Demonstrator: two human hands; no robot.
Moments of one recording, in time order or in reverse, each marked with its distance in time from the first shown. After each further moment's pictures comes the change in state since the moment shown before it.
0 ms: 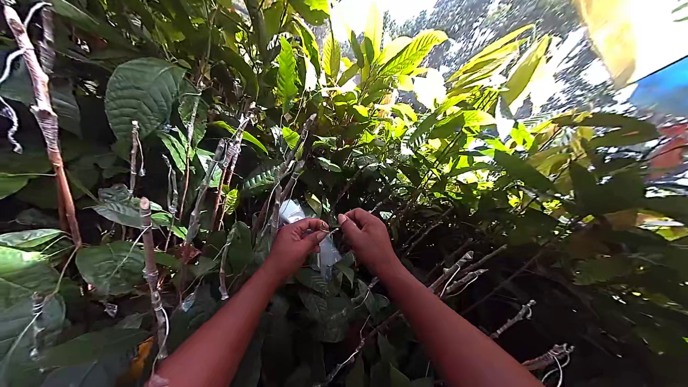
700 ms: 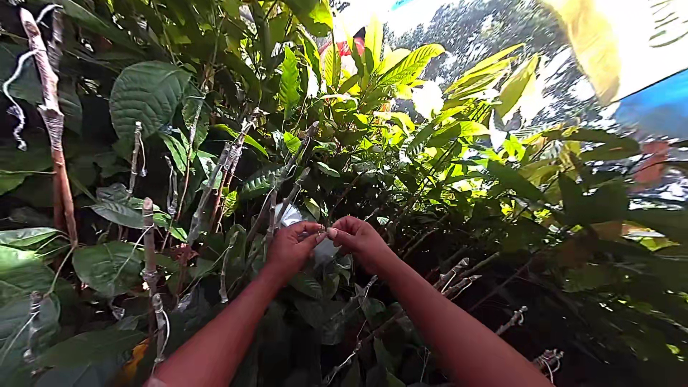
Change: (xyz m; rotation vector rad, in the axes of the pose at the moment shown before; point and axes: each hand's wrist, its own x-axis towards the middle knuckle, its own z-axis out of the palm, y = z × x) left_hand -0.002 0.002 0.002 0.116 0.117 0.042; right_hand 0.011 0.009 -0.007 0.297 -0.302 0.046
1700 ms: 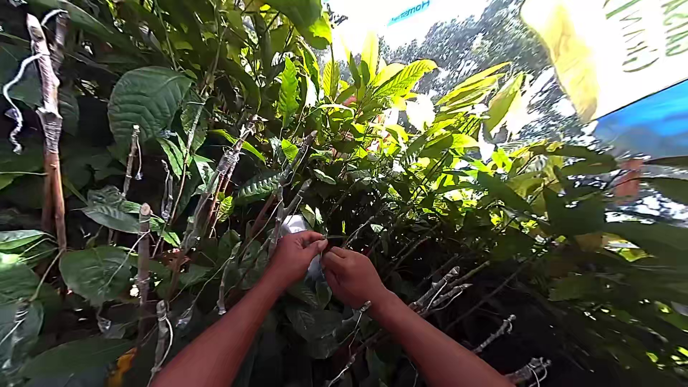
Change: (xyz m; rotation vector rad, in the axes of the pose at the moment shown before) left_hand 0.006 0.010 0.009 0.168 -0.073 -0.176; right_hand -0.027 0.031 0.021 -0.952 0.113 -0.655
